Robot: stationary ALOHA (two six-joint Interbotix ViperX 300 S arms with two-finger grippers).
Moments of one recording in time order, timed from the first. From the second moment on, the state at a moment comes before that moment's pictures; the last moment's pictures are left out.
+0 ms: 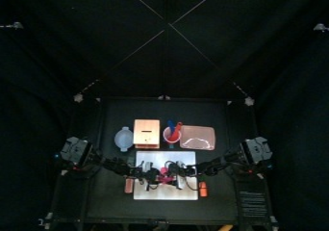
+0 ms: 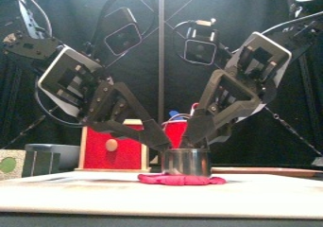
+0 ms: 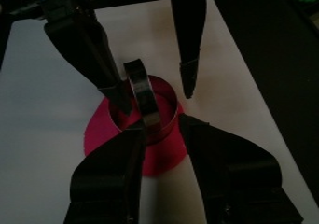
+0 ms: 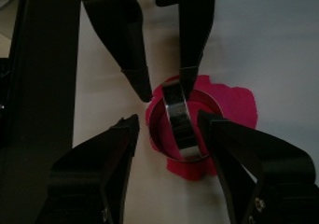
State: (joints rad) left arm -0.27 0.23 0.78 -0.29 -0.44 0.24; right arm 0.19 0.13 0.73 0.18 -0.17 0.11
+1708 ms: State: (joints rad) left arm -0.24 0.23 0.85 -0.34 -0.58 0.39; right arm 0.13 0.12 0.55 0.10 0.18 0.12
